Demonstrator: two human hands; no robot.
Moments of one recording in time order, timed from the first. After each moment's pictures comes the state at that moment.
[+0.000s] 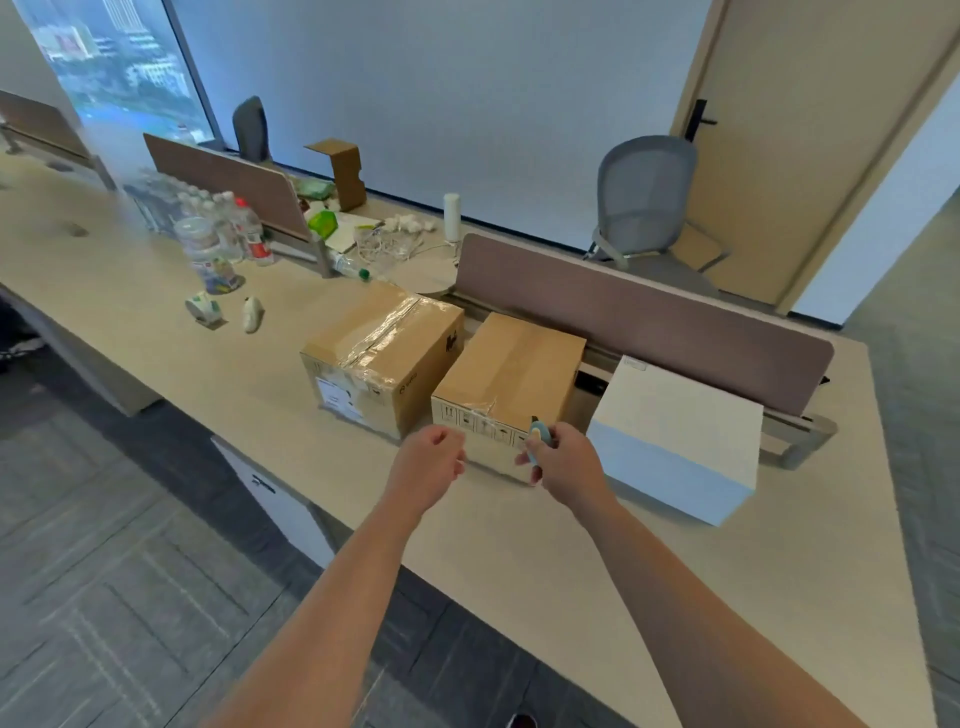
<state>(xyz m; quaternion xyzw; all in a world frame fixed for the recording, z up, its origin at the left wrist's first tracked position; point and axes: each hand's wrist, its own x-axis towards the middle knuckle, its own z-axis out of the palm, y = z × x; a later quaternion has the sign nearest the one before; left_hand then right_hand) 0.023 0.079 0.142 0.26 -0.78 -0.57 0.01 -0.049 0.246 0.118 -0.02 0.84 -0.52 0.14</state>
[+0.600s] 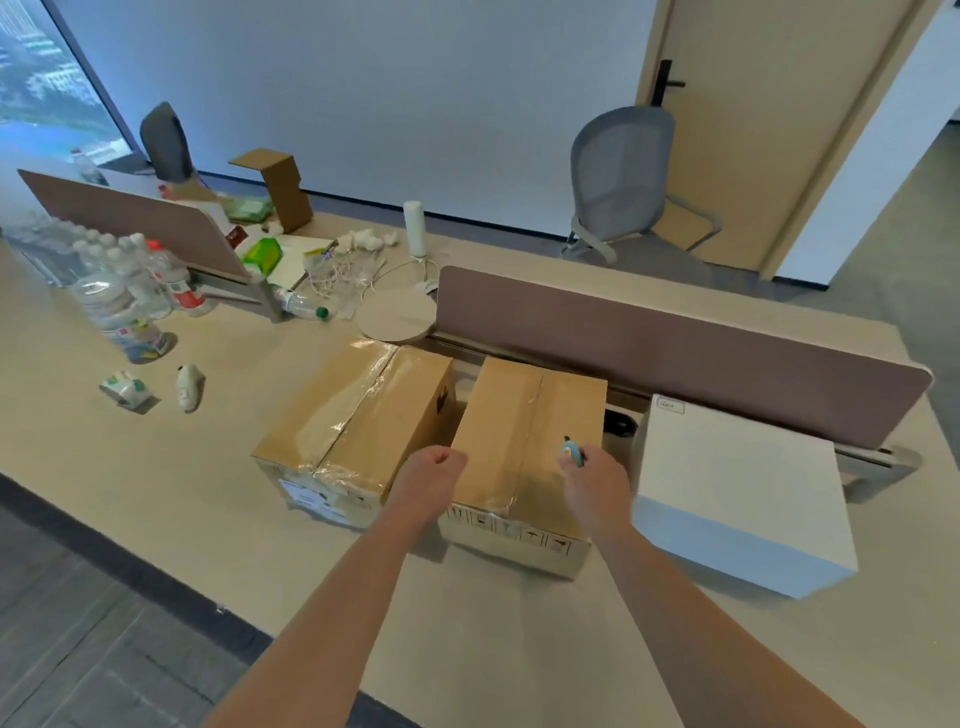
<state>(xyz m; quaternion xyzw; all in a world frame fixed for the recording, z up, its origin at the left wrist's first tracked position) -0.178 -0.018 0.103 0.22 -0.84 -0.49 -0.09 -0.228 0.182 0.051 0.11 0.91 -0.39 0.03</state>
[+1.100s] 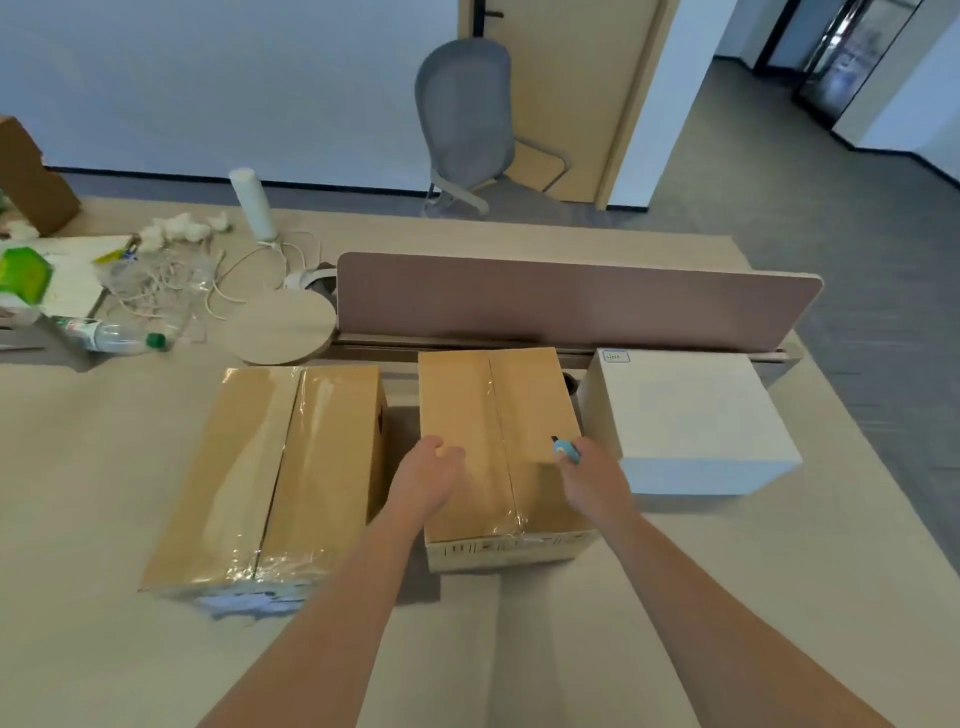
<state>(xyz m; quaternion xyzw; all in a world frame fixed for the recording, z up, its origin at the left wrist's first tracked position) -0.297 -0.056 0.032 0.11 -0.84 -0.47 -0.26 -0.252 0.152 0.015 0.26 0.91 -0.31 0.08</state>
